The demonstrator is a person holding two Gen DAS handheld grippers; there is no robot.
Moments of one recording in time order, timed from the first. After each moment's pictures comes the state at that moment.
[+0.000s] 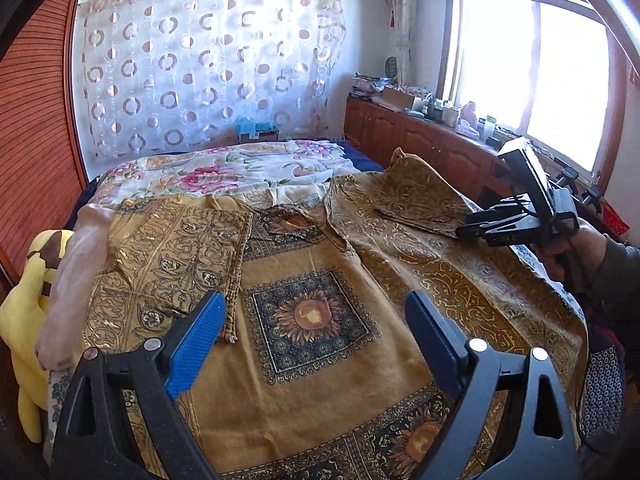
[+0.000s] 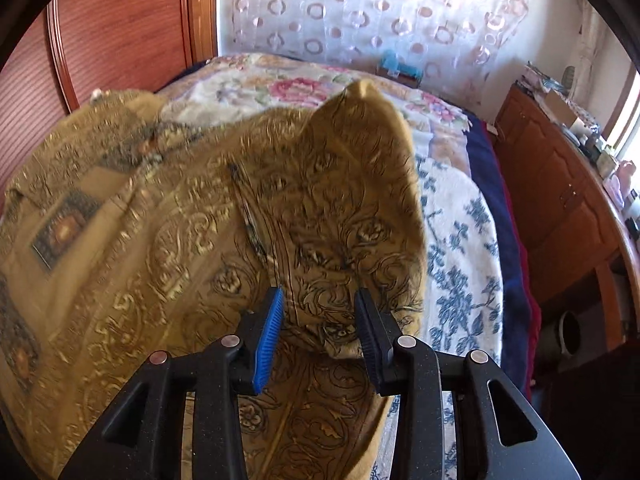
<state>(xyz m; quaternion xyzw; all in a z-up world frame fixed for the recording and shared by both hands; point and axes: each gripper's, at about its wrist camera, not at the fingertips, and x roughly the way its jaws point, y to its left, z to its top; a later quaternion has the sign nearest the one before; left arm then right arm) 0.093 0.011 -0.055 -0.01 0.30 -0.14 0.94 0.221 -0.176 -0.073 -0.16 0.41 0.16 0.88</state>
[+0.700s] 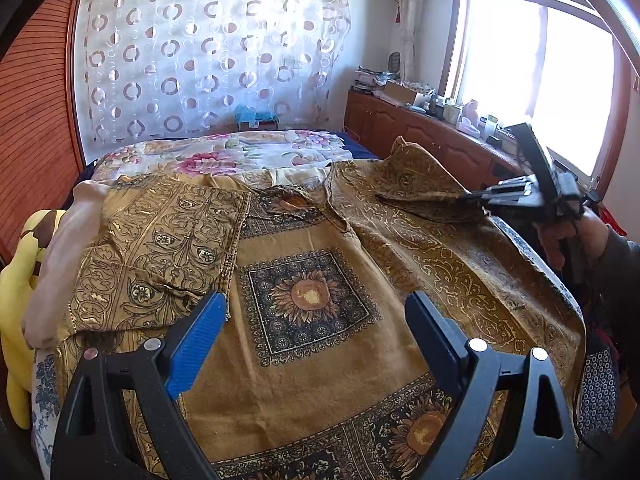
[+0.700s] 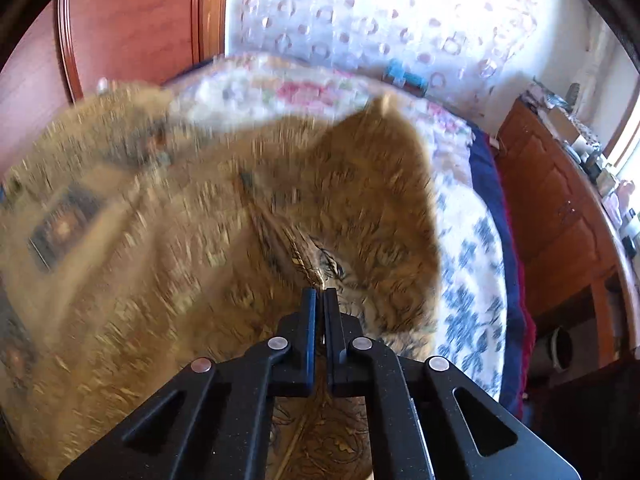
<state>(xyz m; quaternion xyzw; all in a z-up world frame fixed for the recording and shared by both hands) 0.090 0.011 -0.068 -0.03 0.31 -0.15 0.94 0.223 -0.156 -0.055 -0.15 0.37 0.17 0.90</state>
